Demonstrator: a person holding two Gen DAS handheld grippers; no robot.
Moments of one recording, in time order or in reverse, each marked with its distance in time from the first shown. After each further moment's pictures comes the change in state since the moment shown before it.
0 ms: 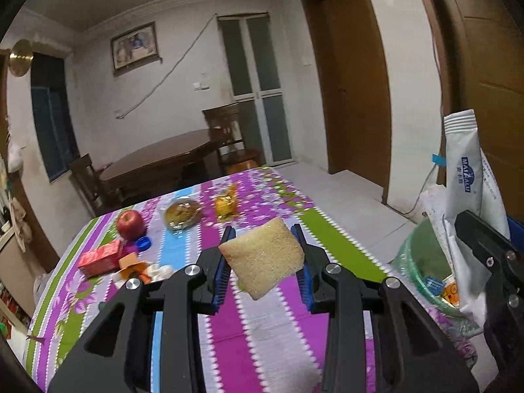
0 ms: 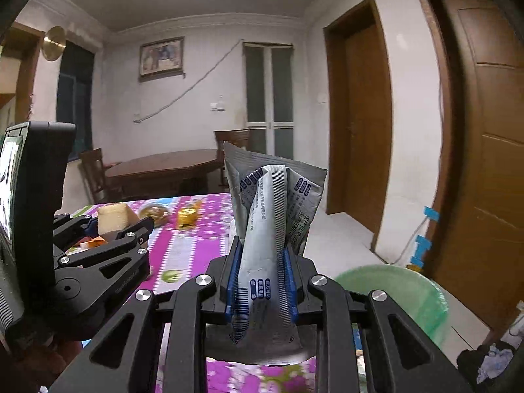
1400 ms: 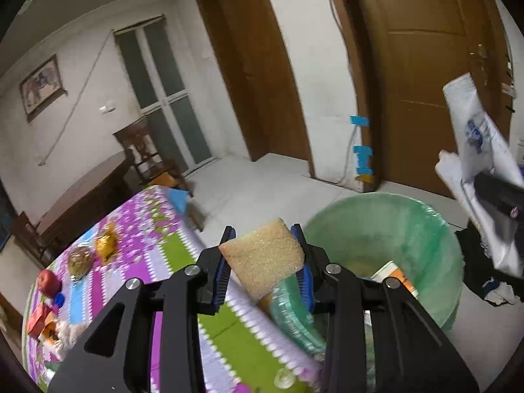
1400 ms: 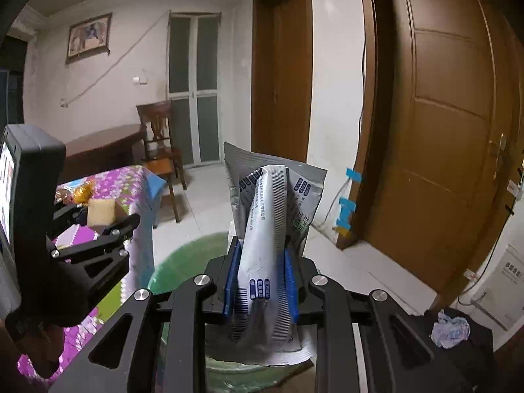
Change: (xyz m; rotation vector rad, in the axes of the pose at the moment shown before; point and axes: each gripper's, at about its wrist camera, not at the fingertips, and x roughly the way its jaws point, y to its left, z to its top) left arm 0.046 -0.178 0.012 0.271 0.045 -0.299; right arm 0.000 -0.185 -0.027 0.088 0.170 -0.293
